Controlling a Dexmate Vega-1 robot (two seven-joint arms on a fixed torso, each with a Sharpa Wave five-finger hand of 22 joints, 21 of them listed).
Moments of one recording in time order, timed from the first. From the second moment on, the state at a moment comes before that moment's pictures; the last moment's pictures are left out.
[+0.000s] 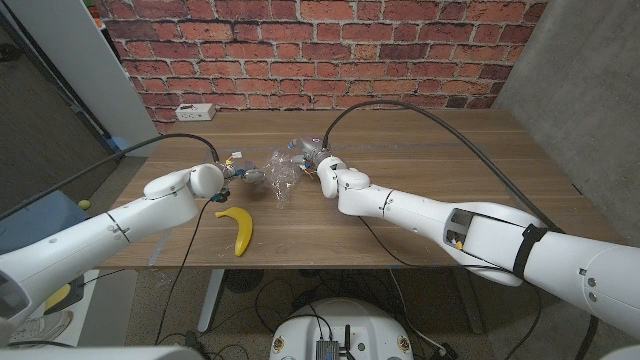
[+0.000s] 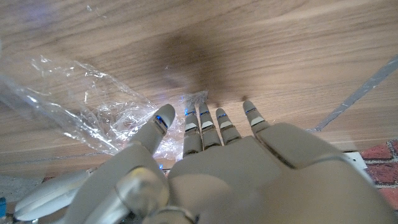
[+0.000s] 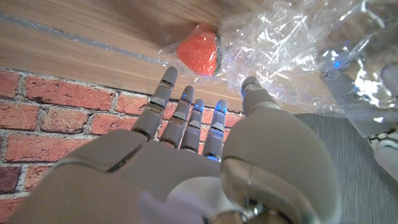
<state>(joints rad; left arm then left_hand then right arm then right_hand) 0.73 1.03 0.66 -1.92 0.24 0.60 -0.22 0.22 0.15 0.87 -0.05 0.39 0.36 0.01 0.17 0.18 0.26 -0.03 0.20 0.20 0.11 -0.04 0.17 0.17 -0.11 0.13 0.45 0.20 -0.26 -0.13 -1.24 -1.12 -0.41 -0.46 -0.17 0.85 0.13 0.30 -0.17 0.18 0.49 -0.12 0.20 0.20 0.36 -0.02 0.24 0.23 0.42 -0.04 0.30 0.36 0.50 0.08 0.36 0.19</state>
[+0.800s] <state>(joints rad) 0.75 1.01 0.65 -1.90 0.26 0.54 -0.14 0.21 0.15 0.82 -0.02 0.37 0.39 0.00 0.19 0.18 0.27 -0.01 0.21 0.19 0.20 0.00 0.21 0.17 -0.06 0.15 0.47 0.20 -0.23 -0.08 -1.25 -0.99 -0.42 -0.47 -0.04 0.87 0.14 0.32 -0.16 0.18 0.52 -0.08 0.21 0.20 0.40 -0.02 0.24 0.23 0.48 -0.05 0.33 0.37 0.54 0.07 0.38 0.19</state>
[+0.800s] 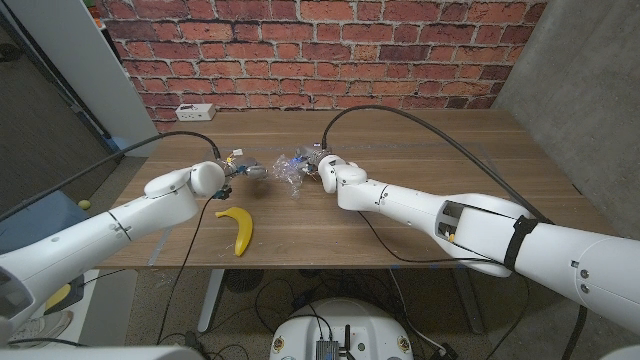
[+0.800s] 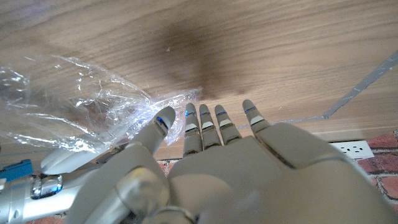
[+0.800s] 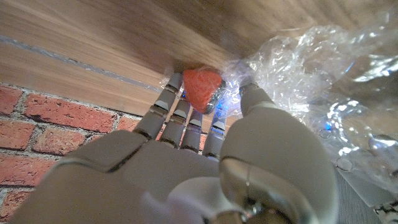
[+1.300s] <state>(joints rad) 0.93 0.87 0.54 -1.78 0.37 0.26 0.28 0.23 0.15 0.79 -0.08 0.34 0.46 -0.02 0.20 0.18 0.40 -0.01 0.25 0.20 0.36 -0.01 0.24 0.17 0.07 0.15 0.51 0.20 -0.23 -0.09 -1.22 -0.98 -0.41 -0.44 -0.06 0.78 0.13 0.28 -0.11 0.17 0.51 -0.07 0.20 0.20 0.39 -0.01 0.23 0.23 0.45 -0.04 0.32 0.37 0.51 0.10 0.37 0.20</state>
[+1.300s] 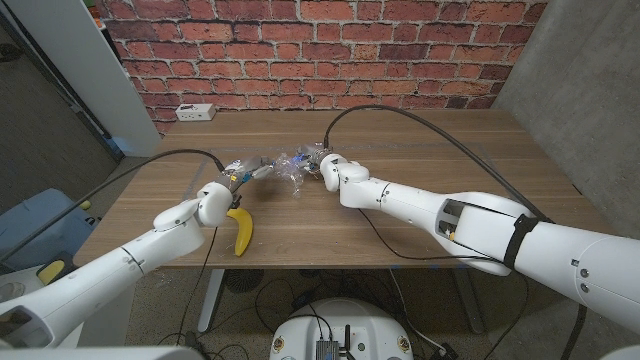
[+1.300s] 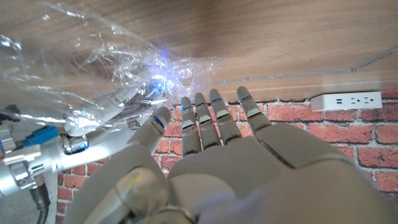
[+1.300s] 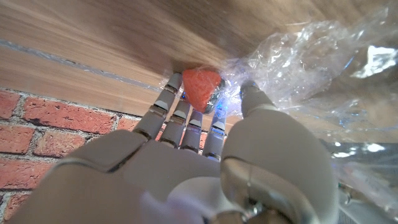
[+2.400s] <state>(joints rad) 1.00 0.79 0.43 -1.65 0.30 -0.05 0.68 0.24 0.16 0.78 -0.10 0.32 0.41 -0.05 0.18 0.18 0.36 -0.01 0.23 0.20 0.32 -0.02 0.22 0.18 0.08 0.16 0.53 0.20 -0.49 -0.26 -0.89 -1.26 -0.22 -0.10 -0.39 0.69 0.13 0.26 -0.08 0.18 0.53 -0.03 0.21 0.20 0.42 0.03 0.22 0.23 0.44 -0.05 0.31 0.36 0.46 0.12 0.35 0.20</state>
